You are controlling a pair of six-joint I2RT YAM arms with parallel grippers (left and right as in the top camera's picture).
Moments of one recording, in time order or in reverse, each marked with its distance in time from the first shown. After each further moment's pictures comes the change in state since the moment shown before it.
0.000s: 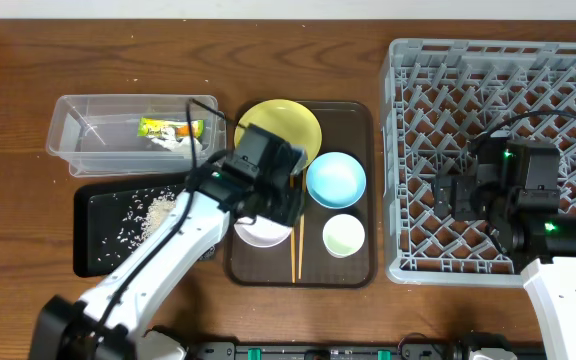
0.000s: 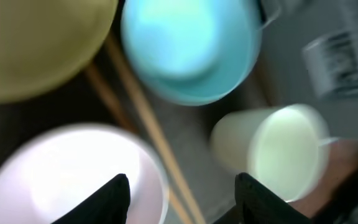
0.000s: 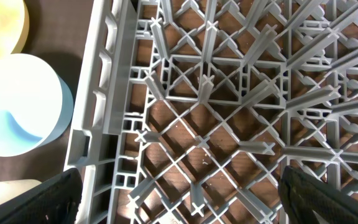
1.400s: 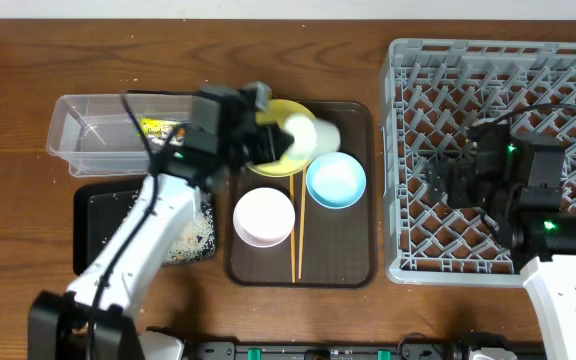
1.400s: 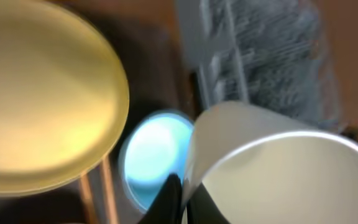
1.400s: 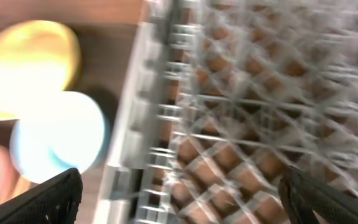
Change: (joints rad) left arm 0.225 0.062 0.028 0.433 0.267 -0.434; right arm 0.000 0.017 0.000 0.140 -0.179 0.022
